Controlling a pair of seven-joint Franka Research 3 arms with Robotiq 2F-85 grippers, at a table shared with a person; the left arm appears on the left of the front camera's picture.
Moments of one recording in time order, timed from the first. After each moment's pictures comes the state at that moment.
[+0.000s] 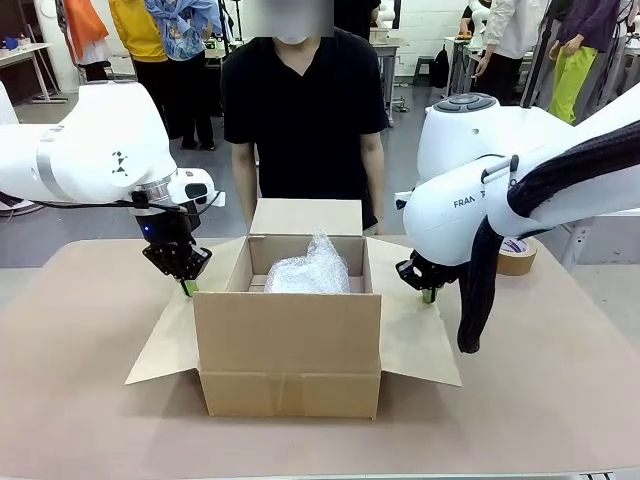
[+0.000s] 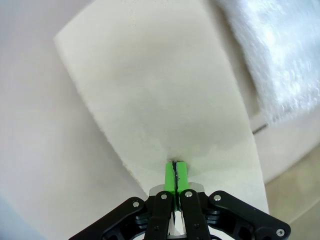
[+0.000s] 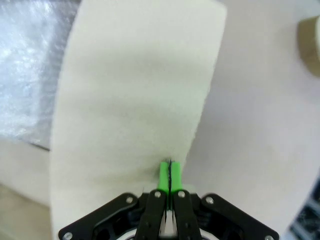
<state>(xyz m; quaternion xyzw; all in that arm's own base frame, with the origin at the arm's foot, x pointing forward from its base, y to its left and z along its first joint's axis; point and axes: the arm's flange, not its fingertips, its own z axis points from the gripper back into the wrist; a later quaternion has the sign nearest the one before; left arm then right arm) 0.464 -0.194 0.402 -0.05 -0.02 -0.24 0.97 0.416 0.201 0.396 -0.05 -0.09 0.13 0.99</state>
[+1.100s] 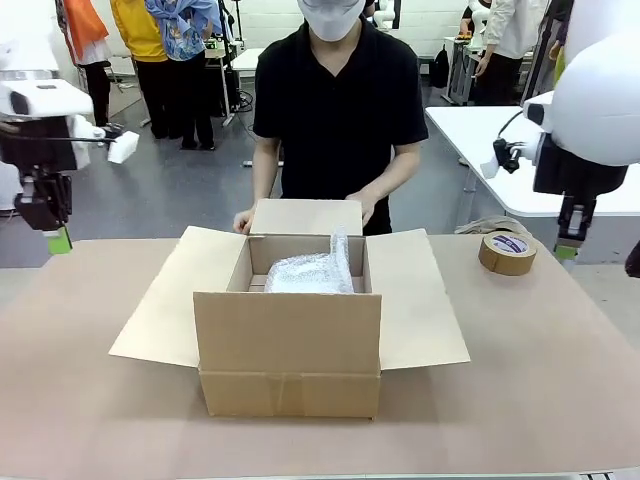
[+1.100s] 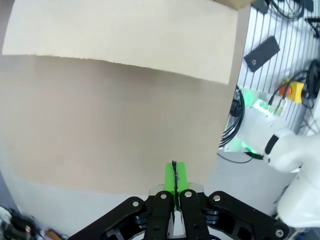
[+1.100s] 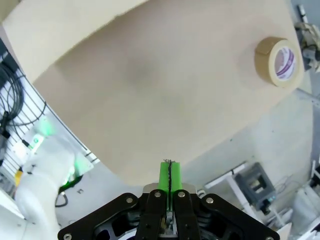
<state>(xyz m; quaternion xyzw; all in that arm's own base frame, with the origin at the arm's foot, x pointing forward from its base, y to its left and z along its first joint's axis) 0.403 -0.085 0.548 -0.04 0.06 -0.63 0.78 0.349 0.066 0.528 -0.12 -0.01 0.49 0.86</state>
